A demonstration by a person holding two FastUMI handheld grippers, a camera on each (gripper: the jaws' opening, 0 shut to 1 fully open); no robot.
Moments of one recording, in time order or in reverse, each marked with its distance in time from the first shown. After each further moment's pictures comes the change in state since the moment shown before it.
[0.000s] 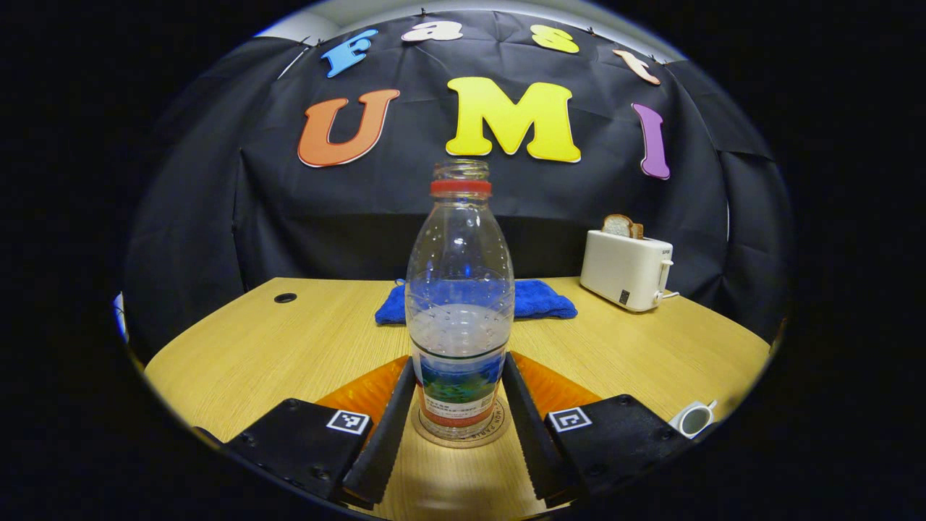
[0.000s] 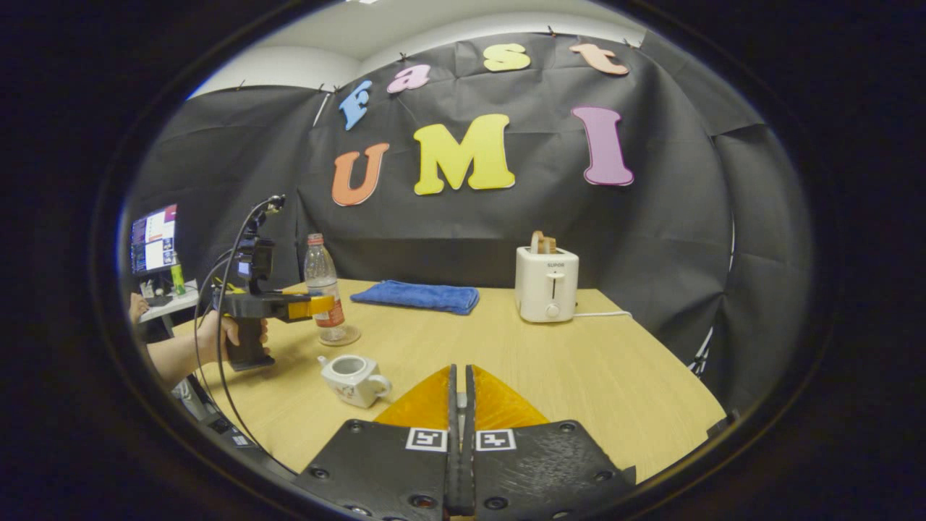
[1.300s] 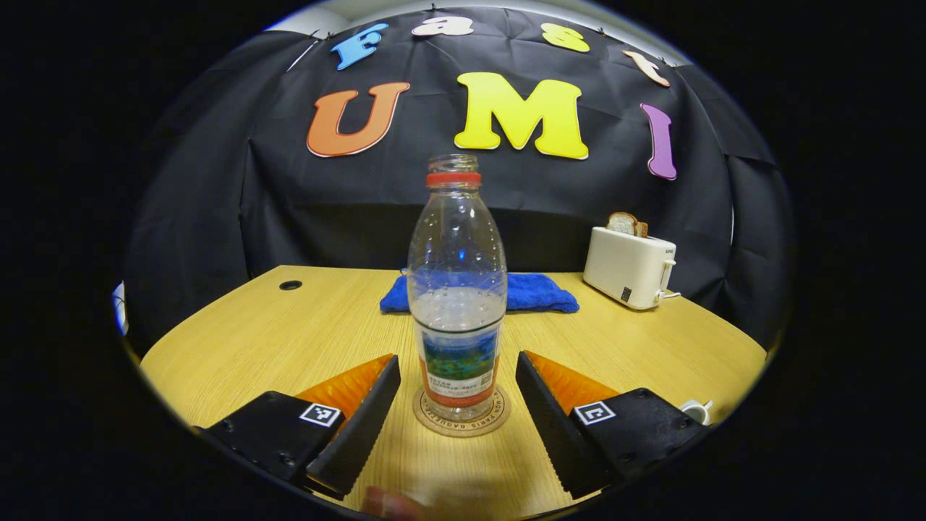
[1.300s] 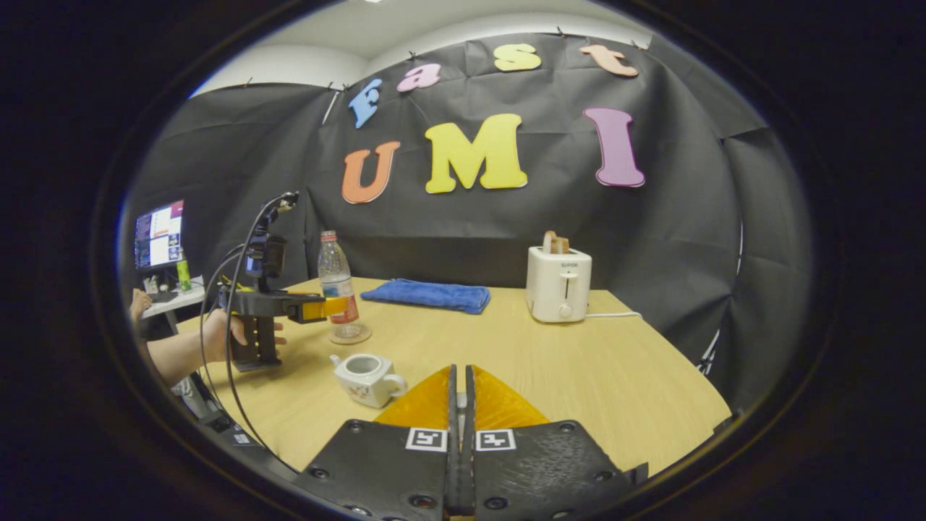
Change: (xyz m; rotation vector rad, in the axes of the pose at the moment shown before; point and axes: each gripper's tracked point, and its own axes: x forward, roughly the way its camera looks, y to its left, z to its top) left arm -0.022 0.004 -0.021 -0.047 0.061 0.021; right arm 0.004 0.027 0.003 -0.019 -0.006 0.045
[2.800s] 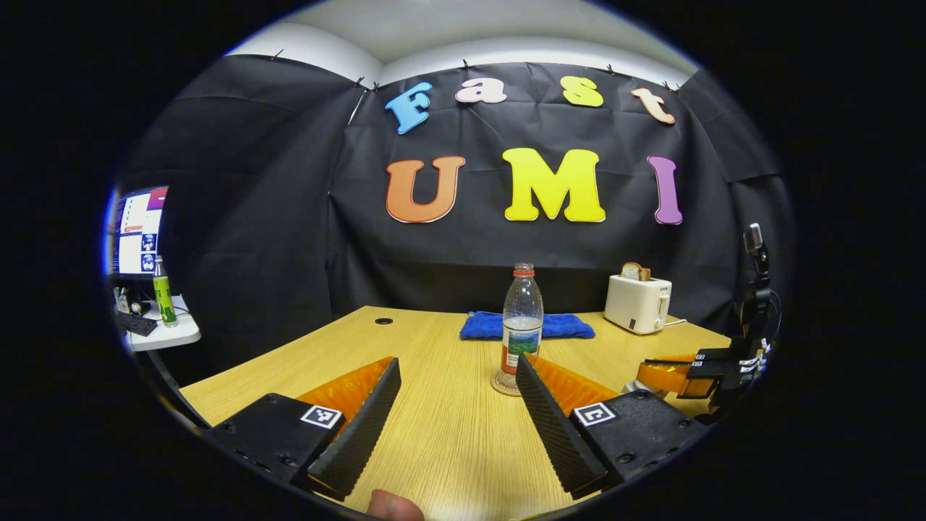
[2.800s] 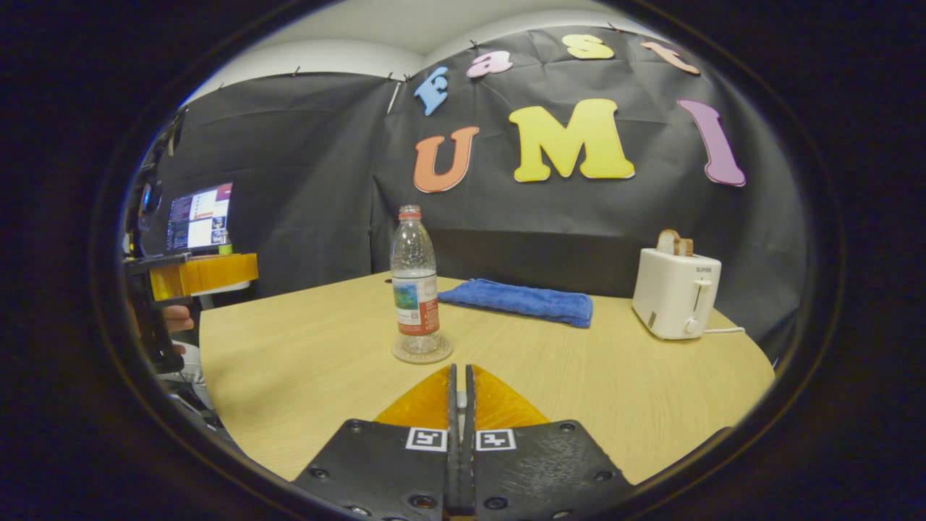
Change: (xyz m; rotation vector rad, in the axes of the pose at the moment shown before) left arm -0.185 0.052 0.036 0.018 -0.232 0.178; right arm 0.110 0.118 -0.019 -0.089 -0.005 0.255
